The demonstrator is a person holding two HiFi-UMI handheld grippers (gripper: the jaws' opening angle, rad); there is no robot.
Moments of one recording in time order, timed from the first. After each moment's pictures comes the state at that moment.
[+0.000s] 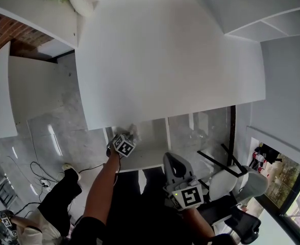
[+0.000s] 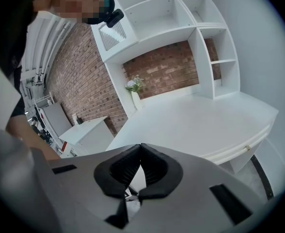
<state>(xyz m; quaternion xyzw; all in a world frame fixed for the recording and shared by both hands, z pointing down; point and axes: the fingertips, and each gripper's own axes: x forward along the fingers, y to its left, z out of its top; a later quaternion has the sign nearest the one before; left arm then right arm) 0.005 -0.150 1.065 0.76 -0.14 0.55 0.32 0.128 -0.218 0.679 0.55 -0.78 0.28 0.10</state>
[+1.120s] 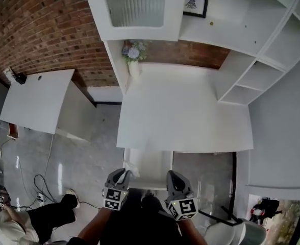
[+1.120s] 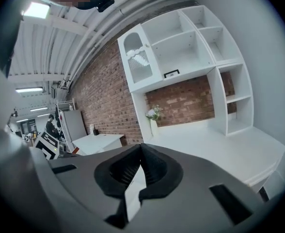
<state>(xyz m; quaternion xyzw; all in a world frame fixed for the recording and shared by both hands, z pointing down) -0.044 -0.137 0.639 0.82 -0.49 0.23 0.18 0.132 -0.146 0.537 0.51 -0.84 0.17 0.06</state>
